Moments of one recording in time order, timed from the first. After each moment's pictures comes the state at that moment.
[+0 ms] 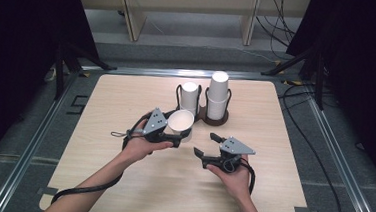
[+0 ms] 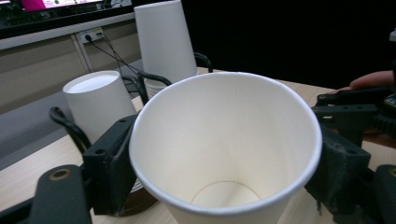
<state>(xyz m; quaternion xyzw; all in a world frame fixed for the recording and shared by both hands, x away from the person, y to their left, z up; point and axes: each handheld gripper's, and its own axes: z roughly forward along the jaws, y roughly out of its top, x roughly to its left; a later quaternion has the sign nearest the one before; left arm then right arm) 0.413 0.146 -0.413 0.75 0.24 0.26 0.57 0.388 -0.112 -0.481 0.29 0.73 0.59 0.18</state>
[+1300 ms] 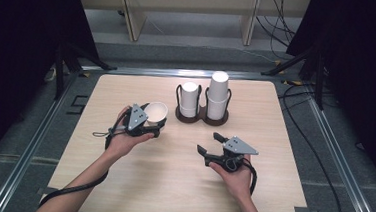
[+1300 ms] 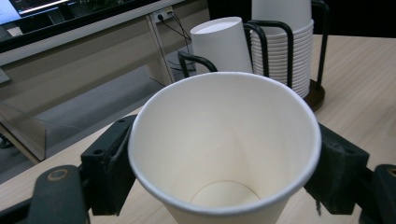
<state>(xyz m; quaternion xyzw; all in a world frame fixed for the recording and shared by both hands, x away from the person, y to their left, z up) 0.437 0.204 -0.433 0.73 0.31 0.35 0.49 0.389 -0.117 -0.484 0.32 0.71 0.60 0.19</state>
